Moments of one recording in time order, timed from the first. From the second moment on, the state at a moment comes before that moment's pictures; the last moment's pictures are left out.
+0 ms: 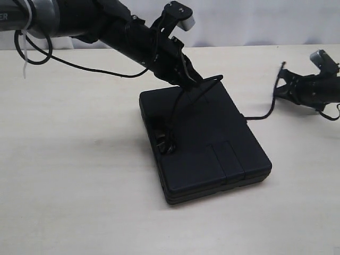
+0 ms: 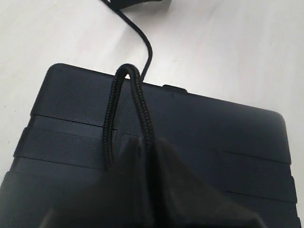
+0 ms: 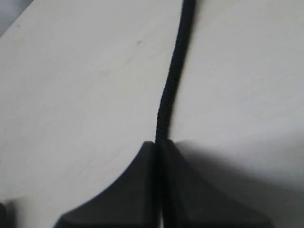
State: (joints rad) left arm -0.50 2.09 -1.60 -0.95 0.77 1.17; right arm -0.30 2.33 -1.37 1.50 0.59 -1.20
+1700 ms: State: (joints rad) left arm -0.50 2.09 -1.60 -0.94 0.75 1.17; right arm -0.01 2.01 -1.26 -0.10 0.50 0.13
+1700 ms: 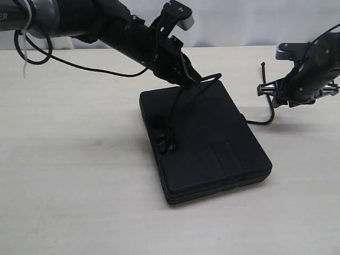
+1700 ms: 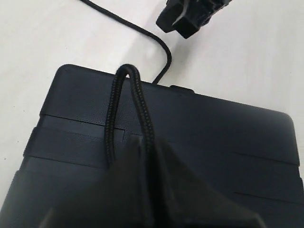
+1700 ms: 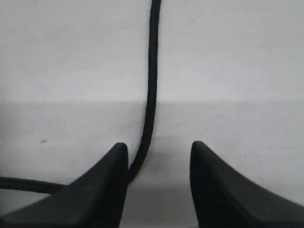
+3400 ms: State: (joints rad) left arm -0.50 2.09 -1.53 -0.95 0.45 1.13; right arm 0.08 1.96 -0.92 -0.07 -0.26 -0.25
